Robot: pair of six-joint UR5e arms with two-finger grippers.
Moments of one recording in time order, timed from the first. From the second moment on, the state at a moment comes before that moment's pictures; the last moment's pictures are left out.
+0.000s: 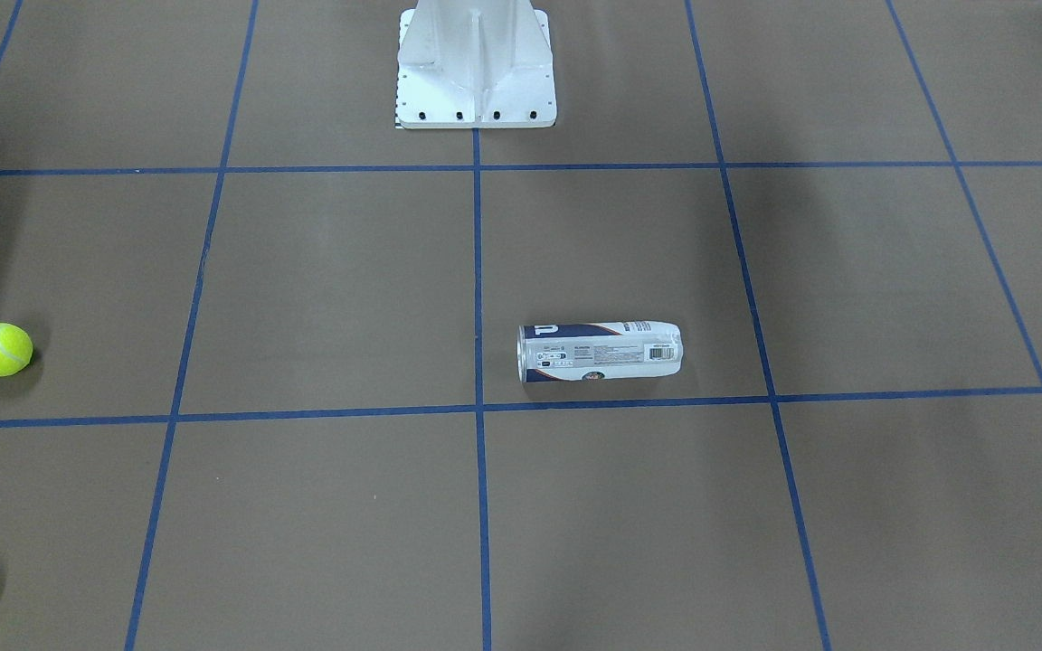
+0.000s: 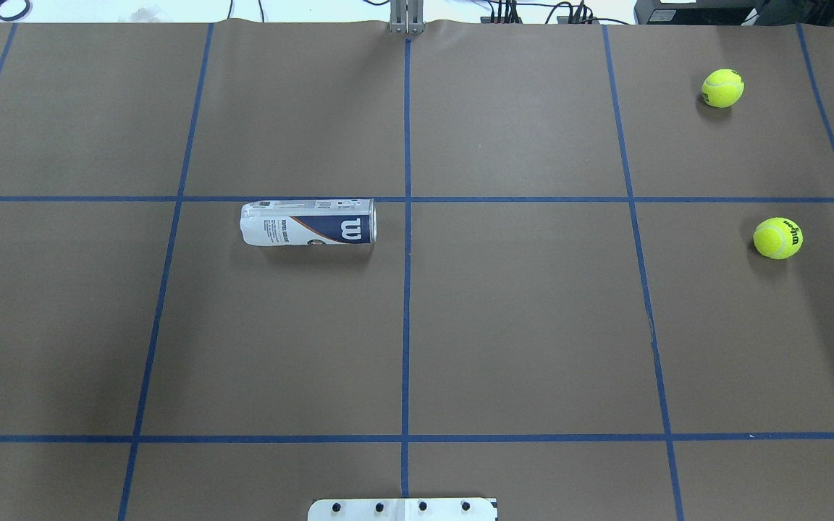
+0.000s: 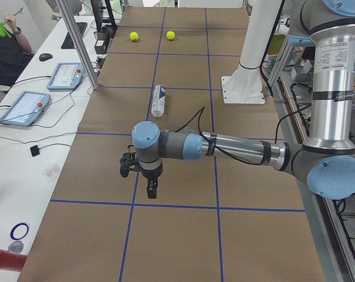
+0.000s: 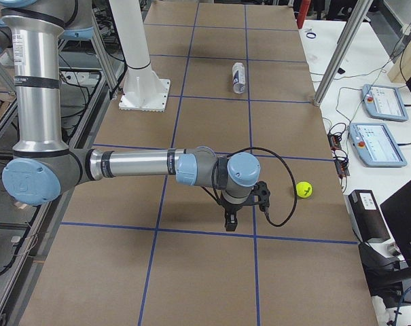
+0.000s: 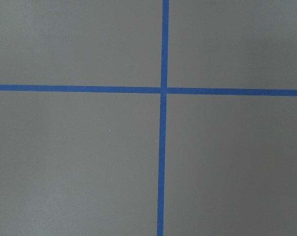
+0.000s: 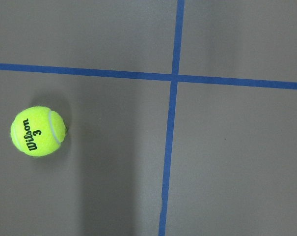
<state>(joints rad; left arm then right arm) -1.51 -1.53 -1.75 -1.51 -2.30 -0.12 1.57 -1.60 1.68 -1.73 2.39 -0.12</state>
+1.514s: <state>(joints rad) -1.39 -1.98 -1.75 -1.27 -2.31 -0.13 1.57 -1.59 1.68 -1.73 2.40 -0.12</state>
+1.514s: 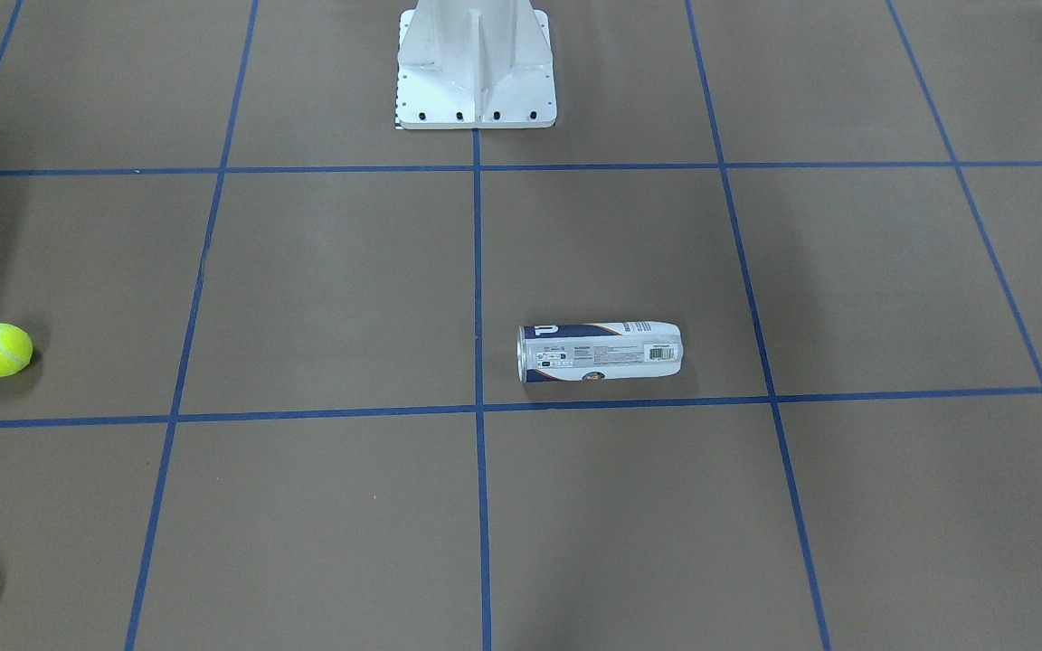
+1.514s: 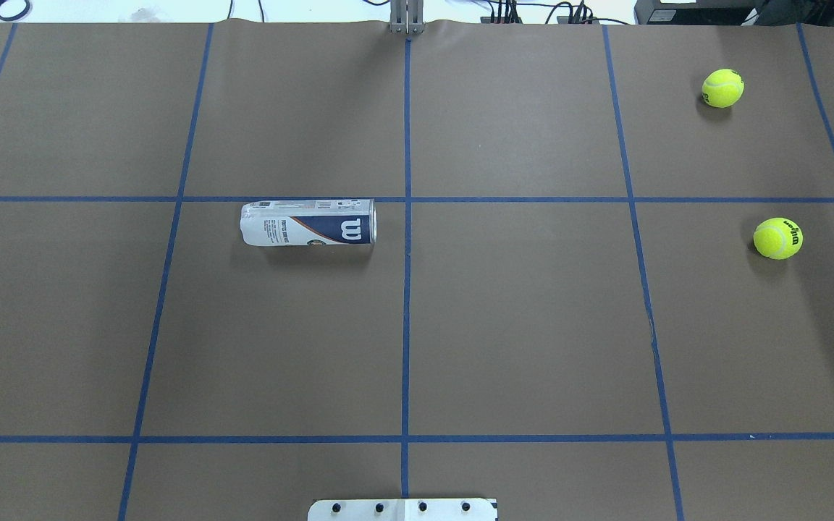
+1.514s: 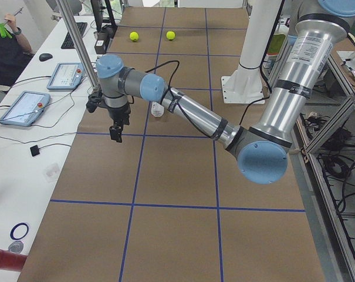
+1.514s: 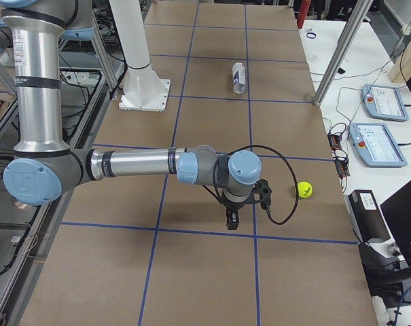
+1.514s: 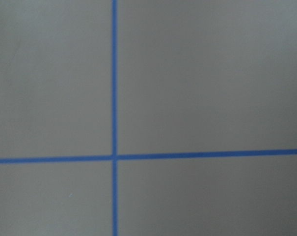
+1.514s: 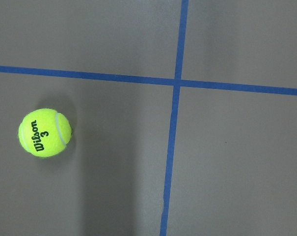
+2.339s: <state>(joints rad) -0.86 -2.36 -1.71 -1.29 -1.93 -0.07 1.57 -1.59 1.68 -1.73 2.40 -0.12</state>
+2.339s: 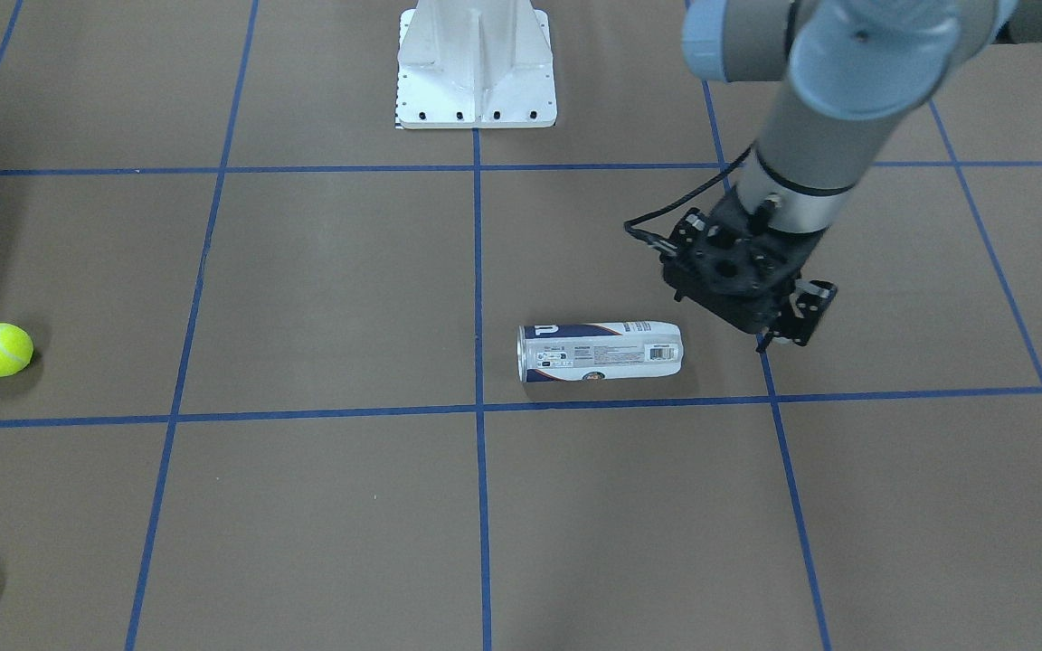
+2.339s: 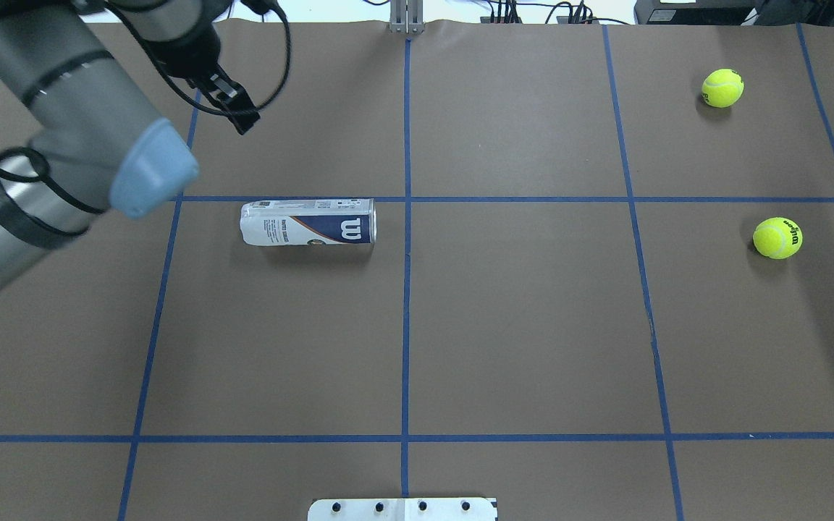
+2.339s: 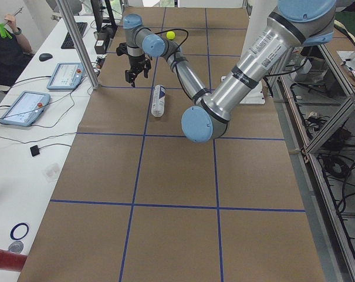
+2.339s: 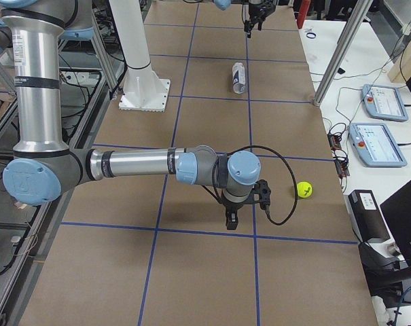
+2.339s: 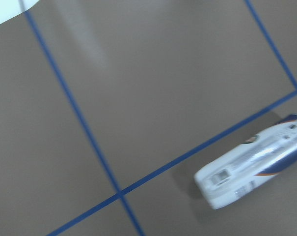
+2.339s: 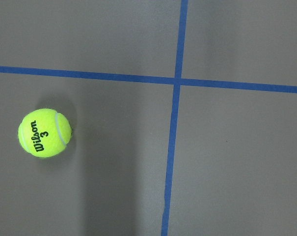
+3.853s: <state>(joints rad) -0.65 -2.49 -1.74 -1.23 -1.74 0.04 1.57 -1.58 1.69 -1.73 2.42 -0.11</state>
